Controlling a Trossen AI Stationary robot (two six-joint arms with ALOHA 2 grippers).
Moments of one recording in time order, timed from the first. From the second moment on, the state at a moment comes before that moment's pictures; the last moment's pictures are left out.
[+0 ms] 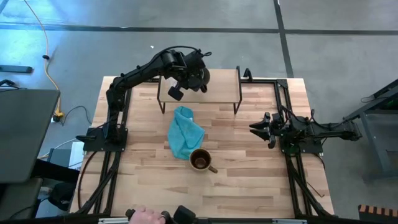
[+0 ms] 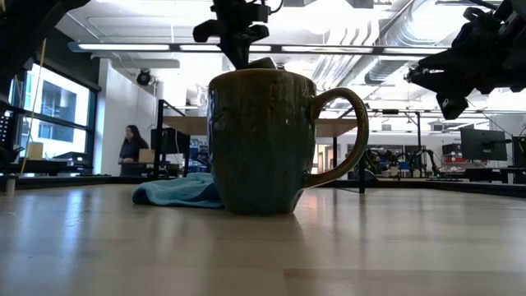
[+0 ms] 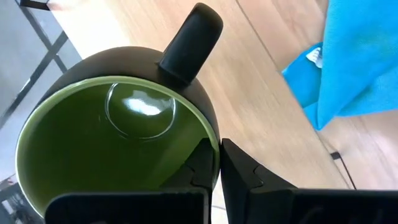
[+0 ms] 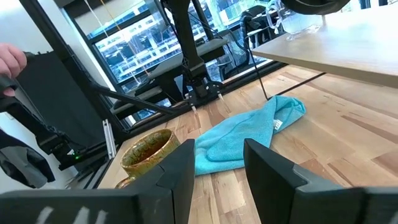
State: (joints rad) left arm 0.50 2.00 2.27 -1.46 -0.20 1.05; right arm 0.07 0.03 0.02 0.00 0.12 0.42
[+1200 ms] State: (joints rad) left arm 0.50 2.03 2.27 -1.48 -0.12 0.96; right arm 0.07 0.03 0.02 0.00 0.13 0.44
